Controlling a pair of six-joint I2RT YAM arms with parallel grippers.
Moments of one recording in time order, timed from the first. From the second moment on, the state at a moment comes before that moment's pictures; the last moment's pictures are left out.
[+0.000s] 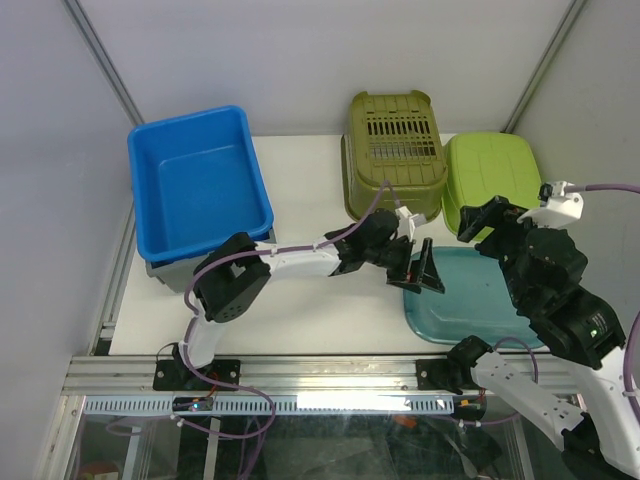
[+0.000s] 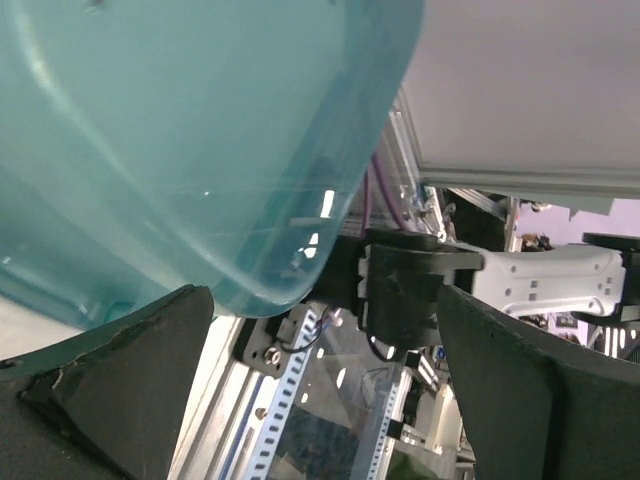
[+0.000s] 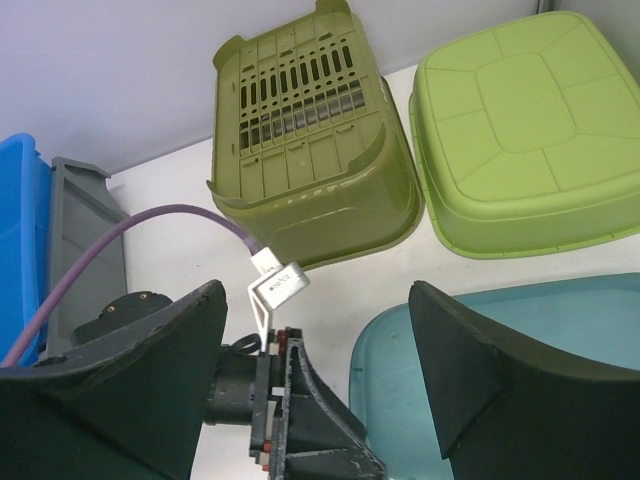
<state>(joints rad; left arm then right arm) -1.04 2.04 1.41 0.14 0.59 -0.95 0.61 0.62 1.21 -0.82 0.62 0.45</state>
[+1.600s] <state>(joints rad) -0.44 1.70 1.54 -0.70 -0.37 -0.45 0.61 0.75 1.00 -0.64 0.26 0.61</state>
